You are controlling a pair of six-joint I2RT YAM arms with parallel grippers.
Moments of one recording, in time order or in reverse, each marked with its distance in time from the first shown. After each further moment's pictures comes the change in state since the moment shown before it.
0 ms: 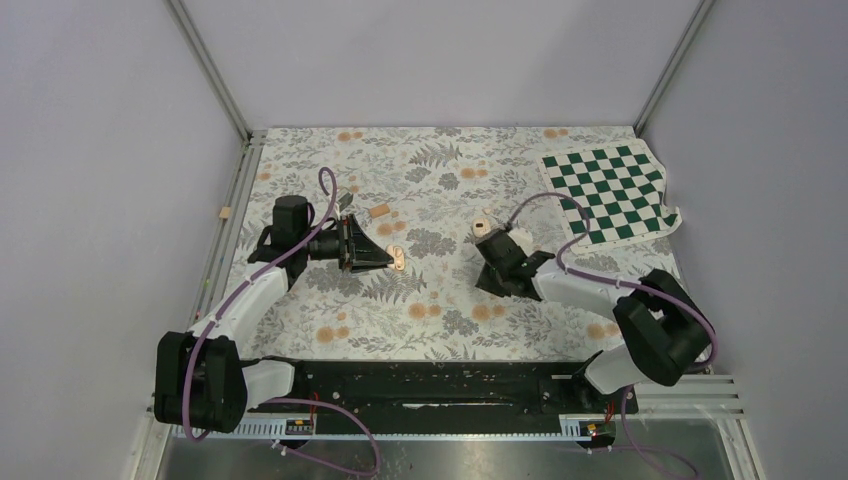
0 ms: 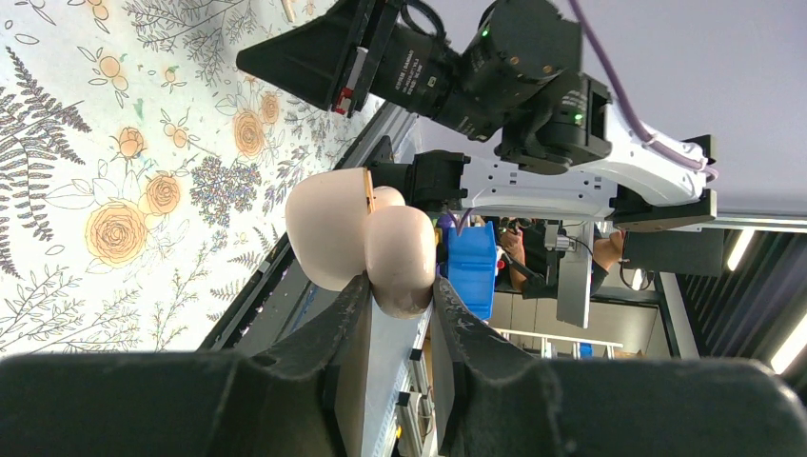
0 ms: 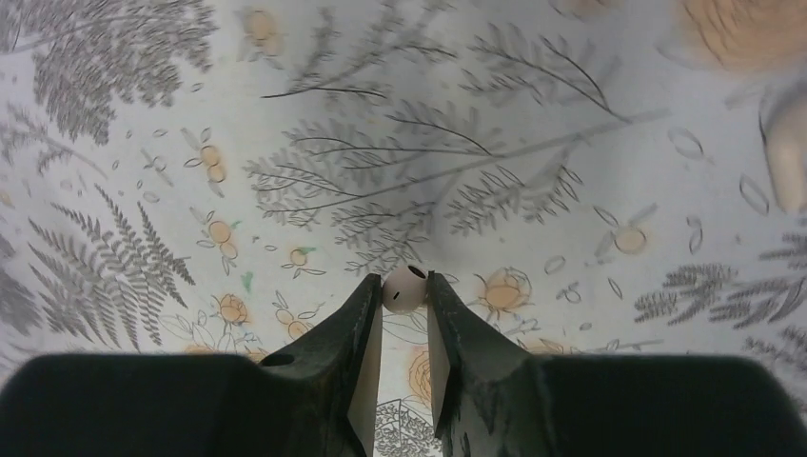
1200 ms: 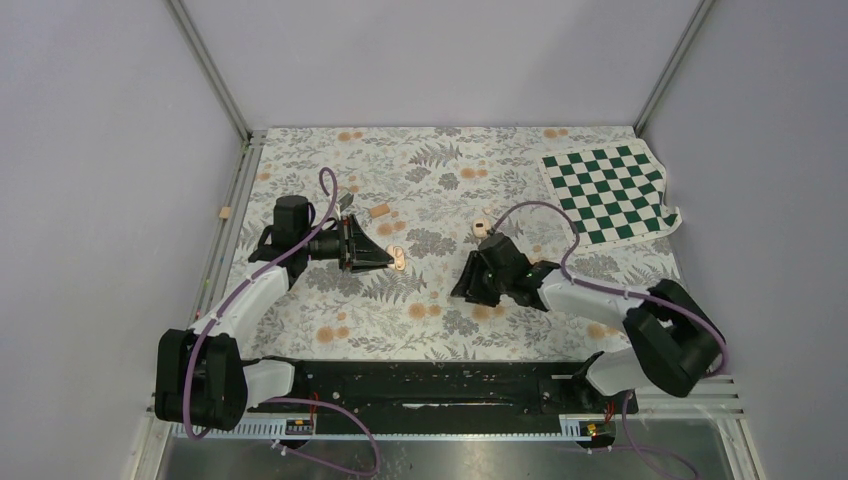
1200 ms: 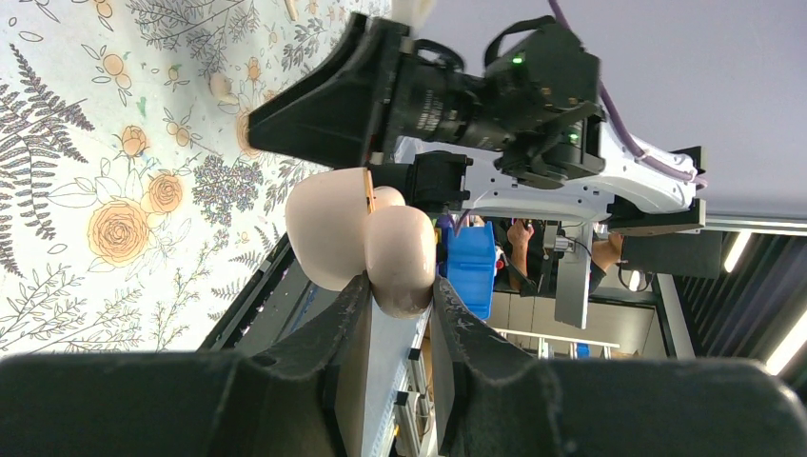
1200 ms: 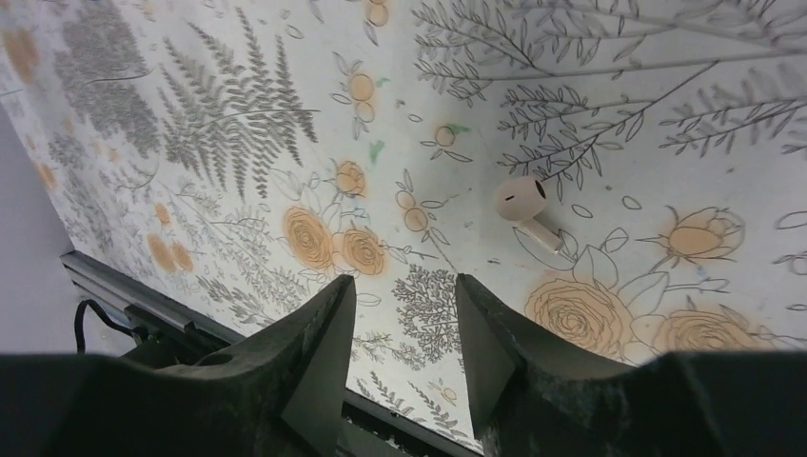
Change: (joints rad) left arm 0.000 0.011 0.000 0.000 0.000 0.000; right arm 0.012 -0.060 -0.132 0.198 -0.296 0.091
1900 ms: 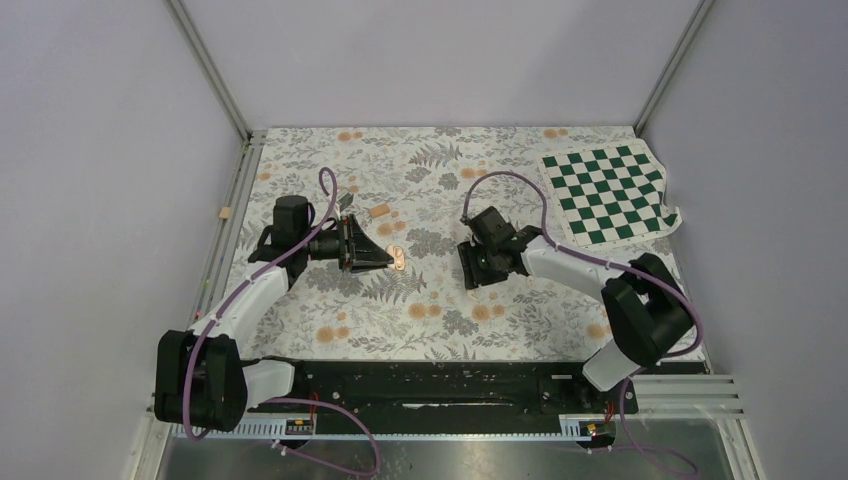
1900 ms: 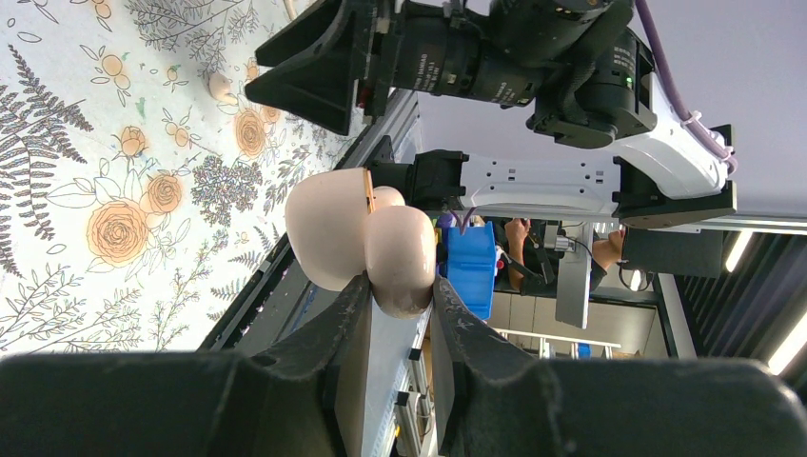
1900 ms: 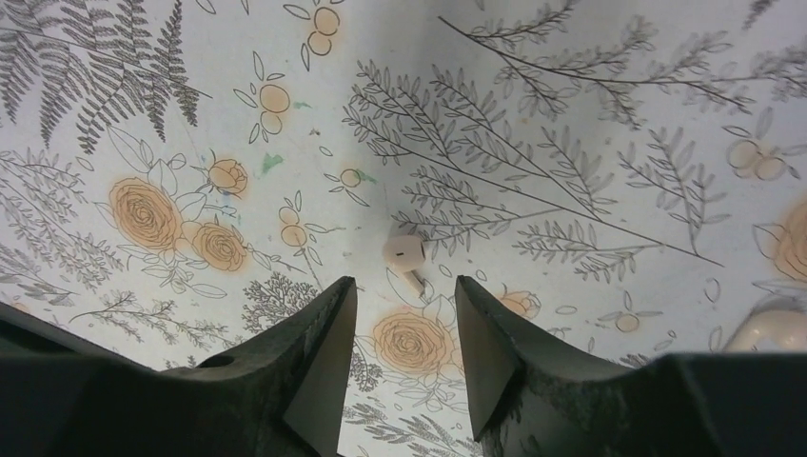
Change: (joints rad) left arm 0.000 -0.005 0.000 -0.001 0.000 0.000; right arm -0.075 0.110 0.279 -0.352 0.027 -0.646
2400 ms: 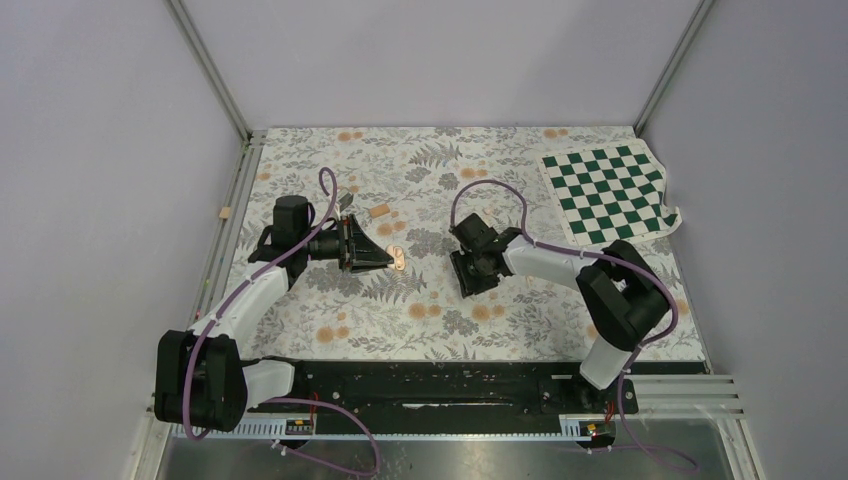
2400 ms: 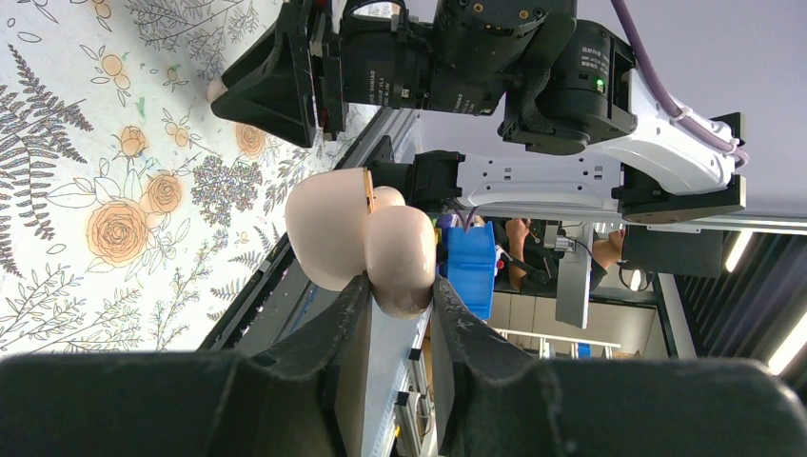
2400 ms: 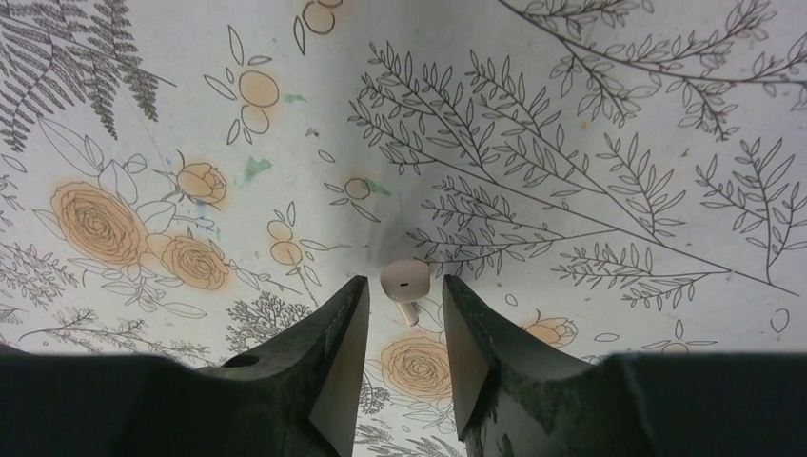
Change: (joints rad) left arm 0.000 0.000 0.000 0.000 0.000 0.000; right arm 0.063 0.147 0.053 -0.023 0.024 -0.001
